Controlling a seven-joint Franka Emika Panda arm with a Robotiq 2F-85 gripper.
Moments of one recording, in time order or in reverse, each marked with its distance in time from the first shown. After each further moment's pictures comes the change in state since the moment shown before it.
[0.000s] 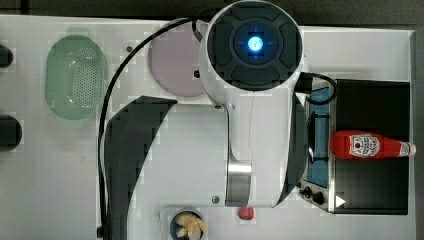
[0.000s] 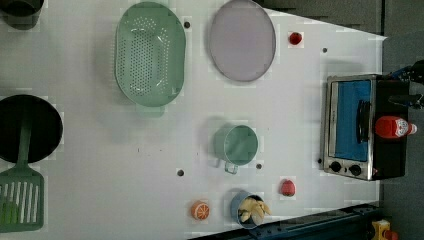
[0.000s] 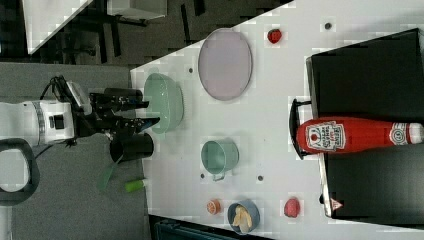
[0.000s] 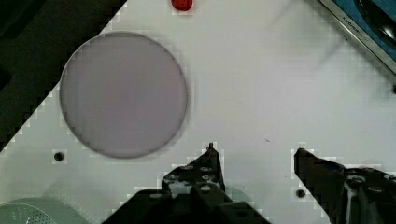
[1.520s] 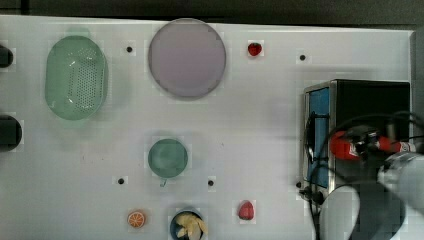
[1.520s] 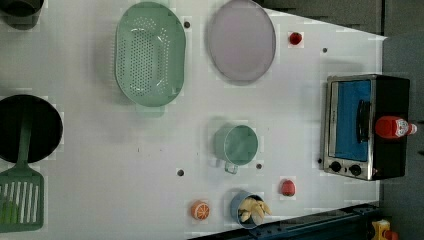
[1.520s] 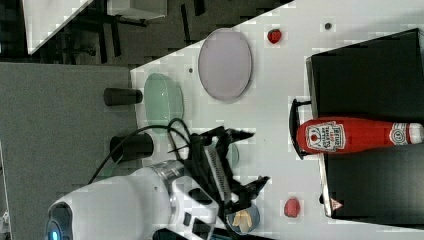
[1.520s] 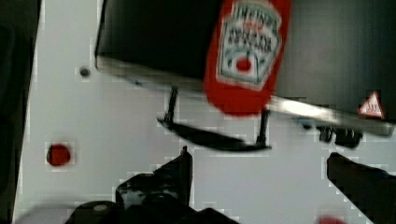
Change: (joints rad) arm -0.129 -0.136 -0.427 -0.331 -0.019 0.284 -0.020
